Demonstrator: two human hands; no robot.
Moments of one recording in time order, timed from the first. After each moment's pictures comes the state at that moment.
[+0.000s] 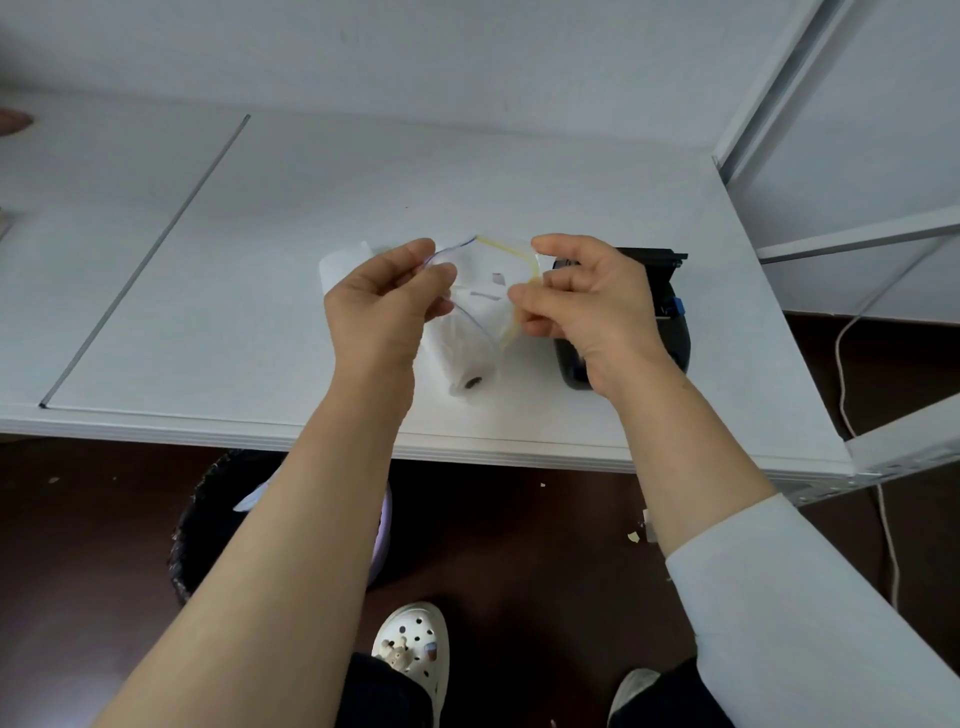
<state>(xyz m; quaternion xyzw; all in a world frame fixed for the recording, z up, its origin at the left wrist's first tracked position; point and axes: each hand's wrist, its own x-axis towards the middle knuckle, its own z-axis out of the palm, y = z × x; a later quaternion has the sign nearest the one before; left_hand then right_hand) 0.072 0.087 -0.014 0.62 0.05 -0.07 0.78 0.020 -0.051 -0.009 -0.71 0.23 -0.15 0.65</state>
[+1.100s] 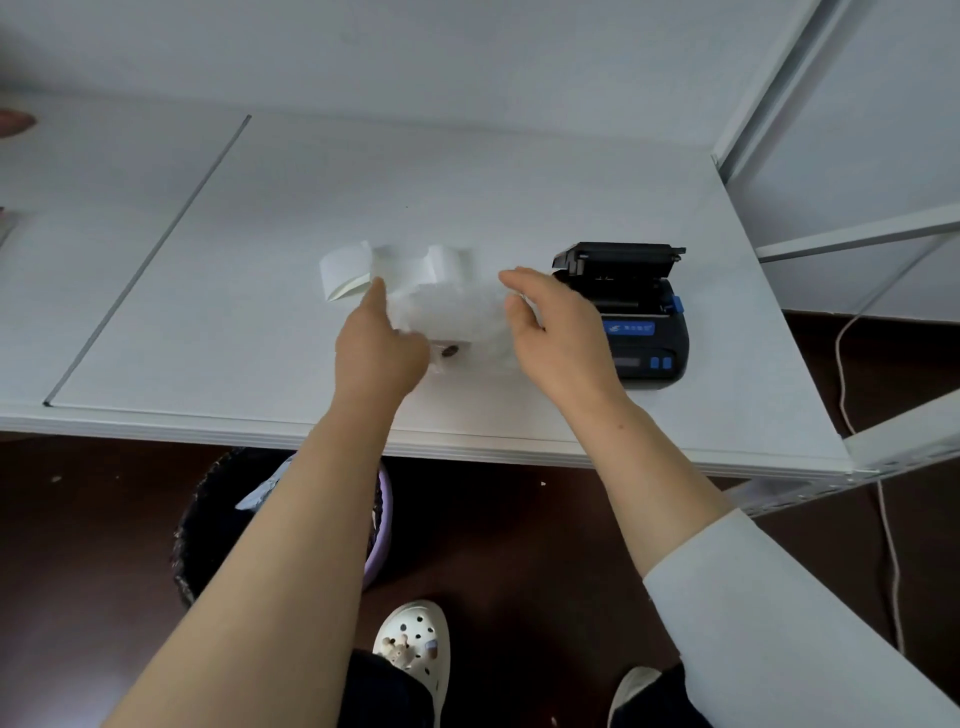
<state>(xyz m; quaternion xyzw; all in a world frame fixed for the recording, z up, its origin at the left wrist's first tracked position) 0.077 0.101 -0.042 0.86 -0.03 -0.11 0.49 0.018 -0.030 -0.030 -0.90 0.14 -0.16 0.37</state>
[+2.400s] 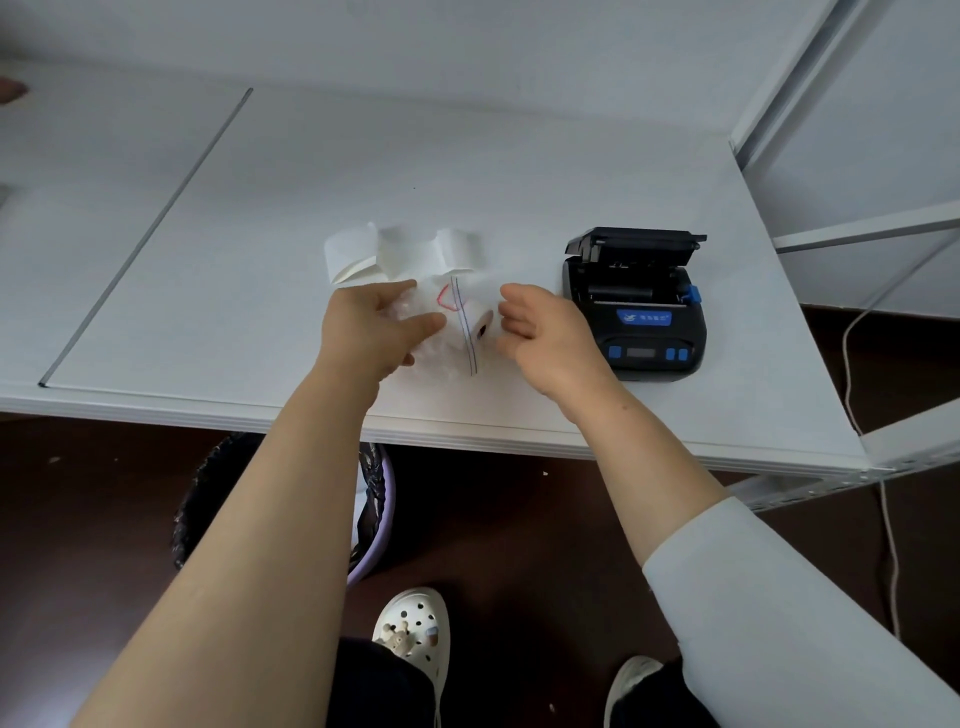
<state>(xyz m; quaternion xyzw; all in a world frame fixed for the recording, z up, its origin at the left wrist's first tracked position) 0.098 0.114 -0.058 0.81 0.00 -0.14 0.56 0.028 -0.028 -0.059 -0.81 0.21 0.00 0.54</state>
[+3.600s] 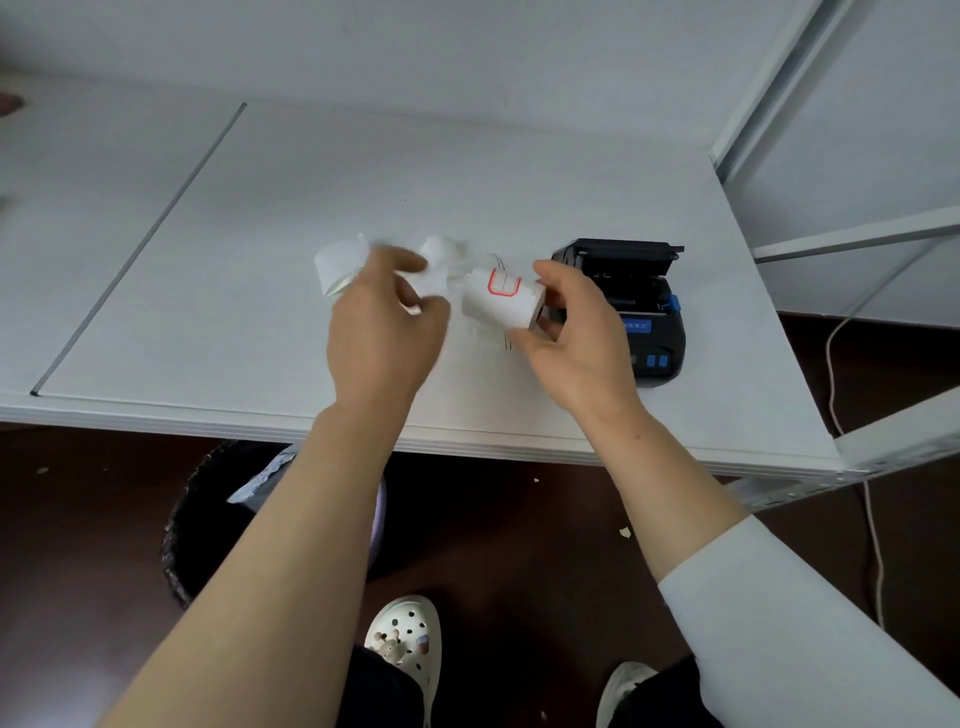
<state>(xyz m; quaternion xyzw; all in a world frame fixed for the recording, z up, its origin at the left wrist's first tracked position) 0.071 0.094 -0.036 0.88 -0.05 0.05 0.46 0.008 -0.040 -0.041 -0.86 0.19 -0.17 0.44</state>
